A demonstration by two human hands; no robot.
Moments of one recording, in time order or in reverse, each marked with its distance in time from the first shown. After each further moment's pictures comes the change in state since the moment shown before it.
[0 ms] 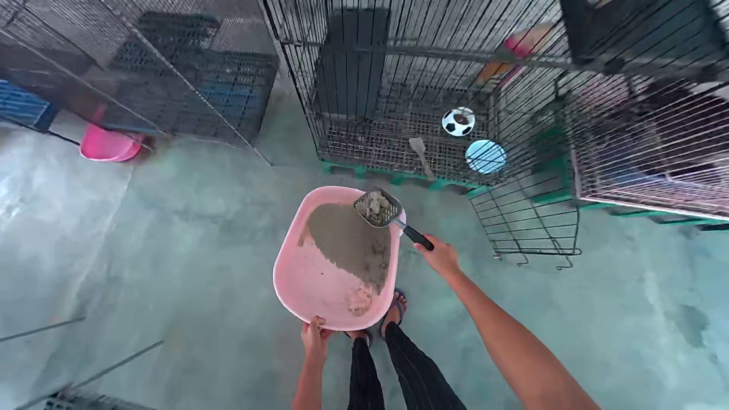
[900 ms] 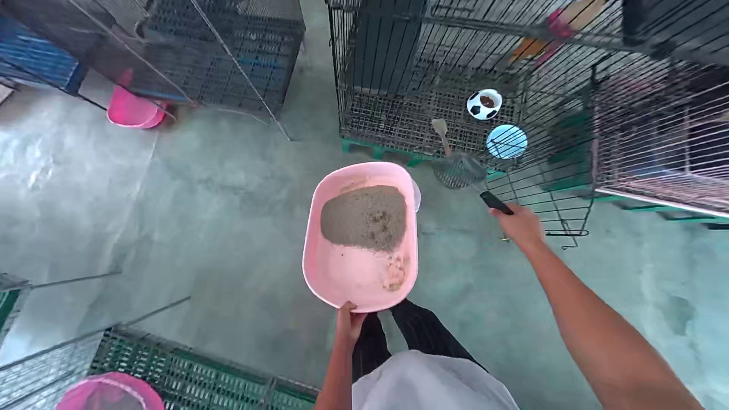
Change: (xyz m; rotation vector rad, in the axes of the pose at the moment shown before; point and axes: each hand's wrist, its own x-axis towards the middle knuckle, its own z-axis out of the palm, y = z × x) left_hand -0.077 -0.013 -0.043 -0.203 -0.175 -0.295; right_hand -0.071 0.020 -0.105 0.050 0.256 0.160
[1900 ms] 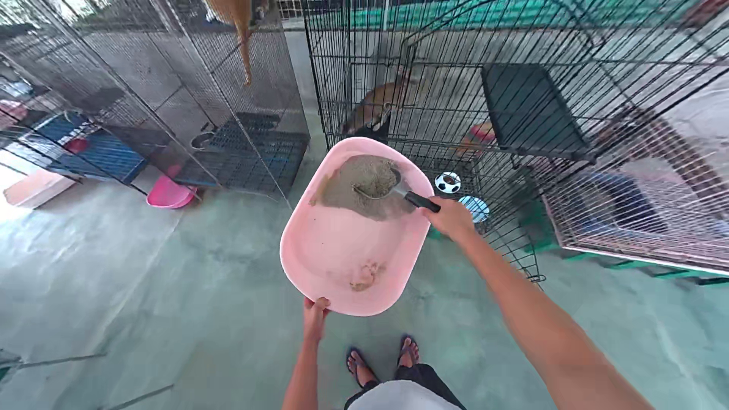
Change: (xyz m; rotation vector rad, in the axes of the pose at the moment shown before) left_hand -0.088 0.140 0.071 0.250 -0.320 0.682; right_hand -0.128 -0.153 -0.120 -0.031 0.064 -0.465
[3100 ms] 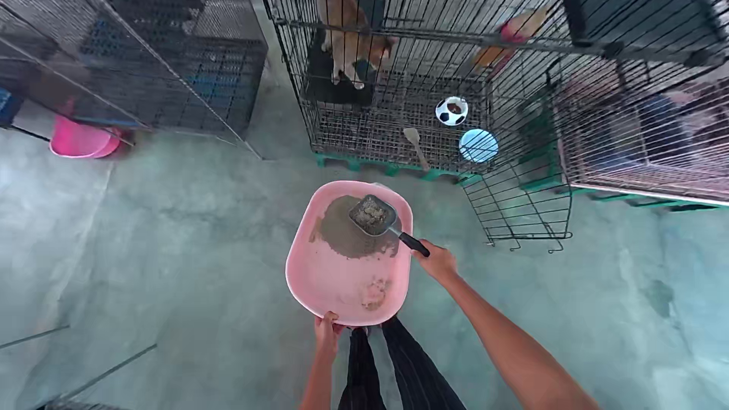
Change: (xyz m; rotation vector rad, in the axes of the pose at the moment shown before) left_hand 0.036 -0.205 -0.023 0.000 0.285 -0.517; right_hand 0.039 0.172 0.266 -0.052 -0.386 0.304
